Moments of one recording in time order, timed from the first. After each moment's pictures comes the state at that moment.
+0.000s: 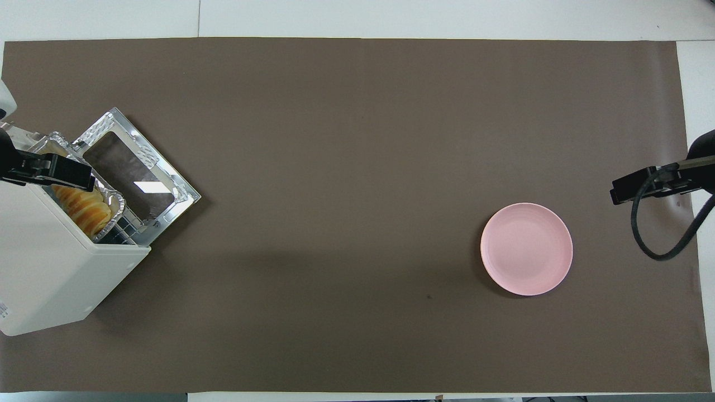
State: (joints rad) left arm -0.07 -0.02 -0.03 -1.57 0.02 1.50 0.06; right arm -0.14 -0.03 0.16 -1.59 -0.01 1.45 -0.10
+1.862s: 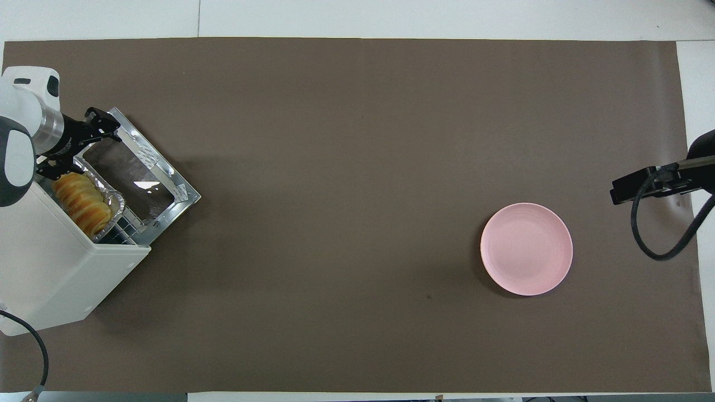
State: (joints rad) left arm 0.03 0.25 -0.01 -1.80 0.09 2.07 -0.71; right arm -0.14 -0.03 0.16 -1.59 -0.01 1.45 -0.10
